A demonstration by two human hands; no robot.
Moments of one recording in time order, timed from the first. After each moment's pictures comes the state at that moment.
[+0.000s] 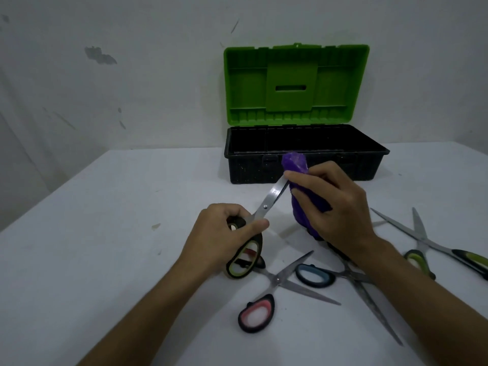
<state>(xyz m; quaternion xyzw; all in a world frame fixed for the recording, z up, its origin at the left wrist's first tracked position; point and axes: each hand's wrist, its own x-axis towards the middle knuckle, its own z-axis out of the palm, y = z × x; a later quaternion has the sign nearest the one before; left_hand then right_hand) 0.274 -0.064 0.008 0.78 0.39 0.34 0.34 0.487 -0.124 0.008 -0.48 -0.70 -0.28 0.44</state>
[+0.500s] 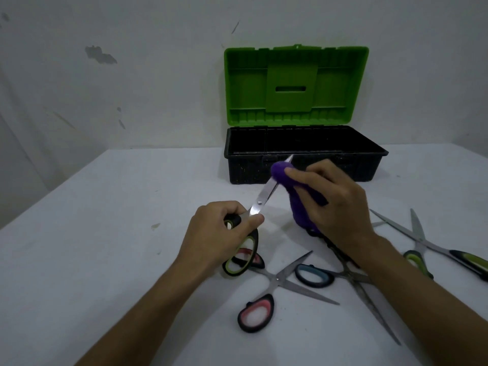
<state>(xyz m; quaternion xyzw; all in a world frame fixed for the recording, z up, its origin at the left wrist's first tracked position) 0.270 -0.062 0.007 0.79 0.38 0.37 0.31 0.493 -0.117 0.008 -0.53 -0.69 -0.29 0.40</state>
